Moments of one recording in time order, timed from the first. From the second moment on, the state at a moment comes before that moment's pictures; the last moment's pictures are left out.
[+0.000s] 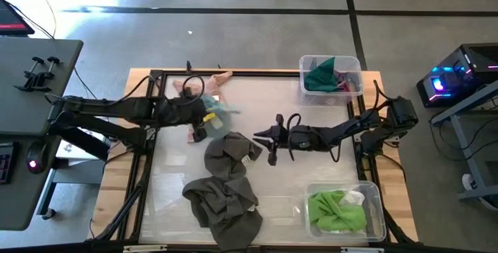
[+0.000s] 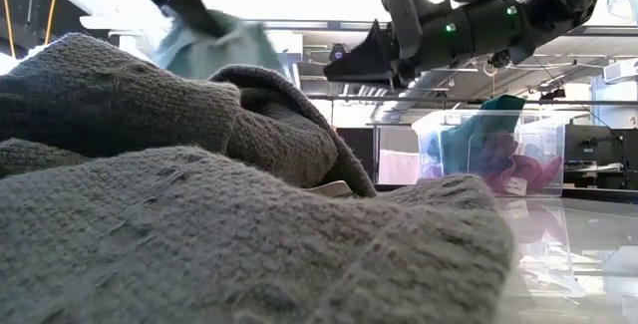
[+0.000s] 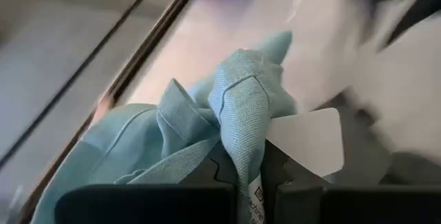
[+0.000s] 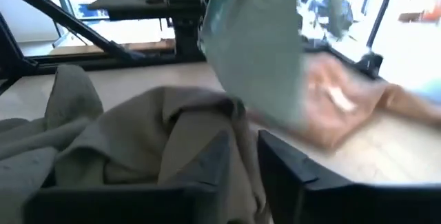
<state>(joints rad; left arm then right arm) -0.01 1.04 0.93 -0.61 -0.43 -0.12 0.11 1.64 0.67 0.75 0.28 0.06</state>
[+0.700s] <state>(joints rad) 0.17 1.28 0.66 0.42 0.24 -0.01 0.12 1.64 0.88 0.70 0.40 -0.68</state>
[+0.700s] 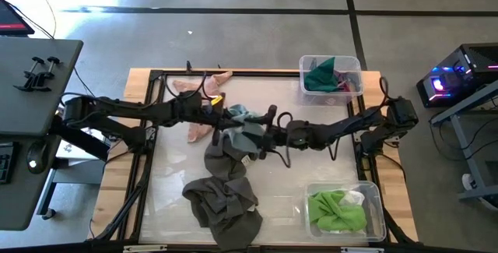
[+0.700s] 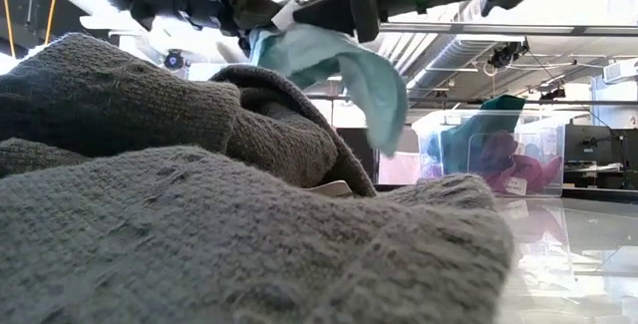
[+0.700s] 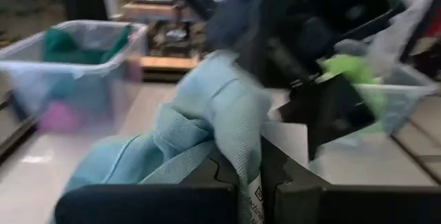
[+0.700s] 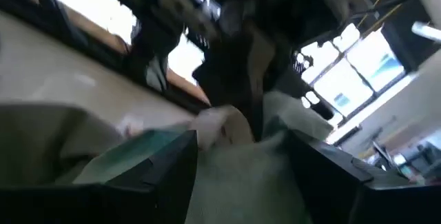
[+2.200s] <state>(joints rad) 0.15 1.07 0.67 -0.01 0.07 0.17 0.52 1.46 1.80 -1.22 0.27 0.74</state>
